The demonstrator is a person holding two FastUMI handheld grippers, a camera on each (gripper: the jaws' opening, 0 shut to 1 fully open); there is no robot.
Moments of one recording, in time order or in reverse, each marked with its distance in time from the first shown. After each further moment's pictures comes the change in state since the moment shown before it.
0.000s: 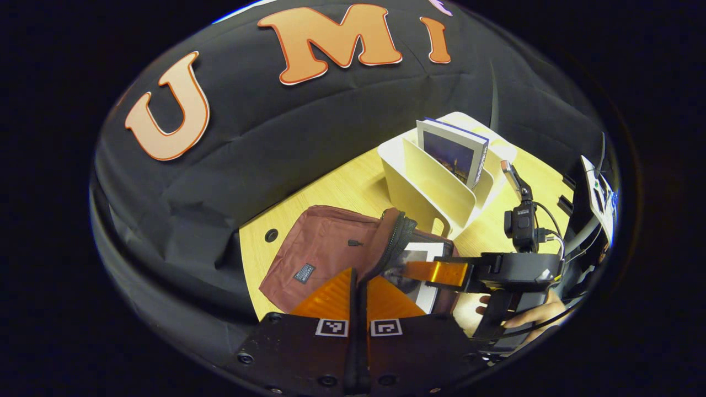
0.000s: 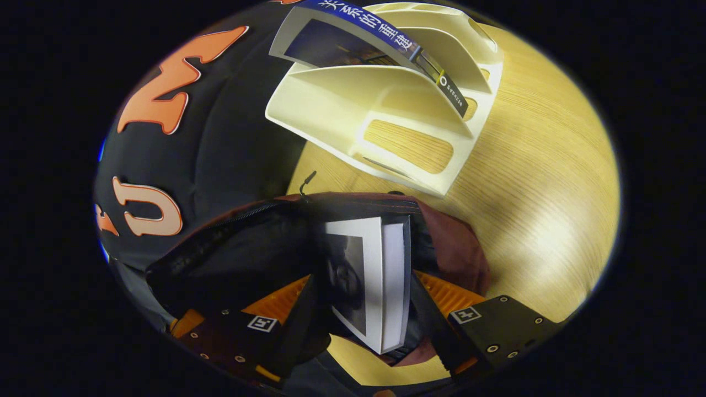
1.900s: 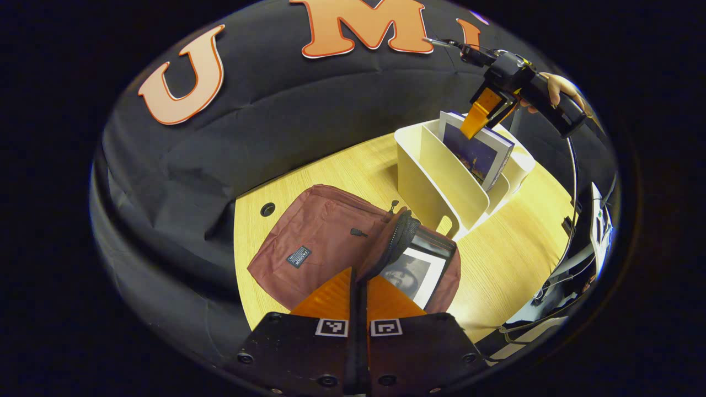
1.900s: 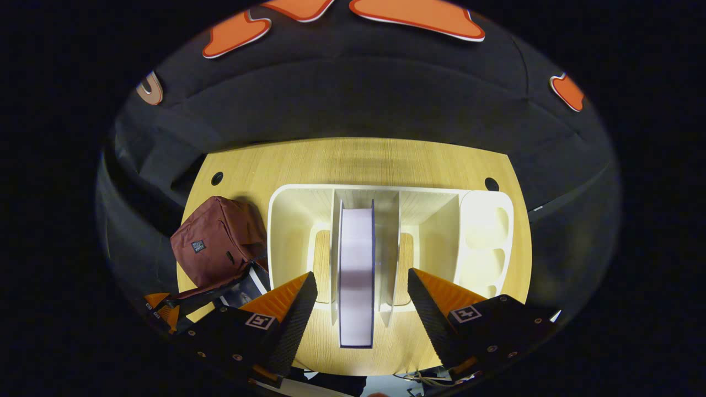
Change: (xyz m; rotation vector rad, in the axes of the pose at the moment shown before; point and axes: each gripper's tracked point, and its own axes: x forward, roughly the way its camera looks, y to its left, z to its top) left arm 0.020 0.002 -0.017 -0.150 0.099 0.016; right arm -0.046 0.060 0.275 -0.981 0.192 -0.499
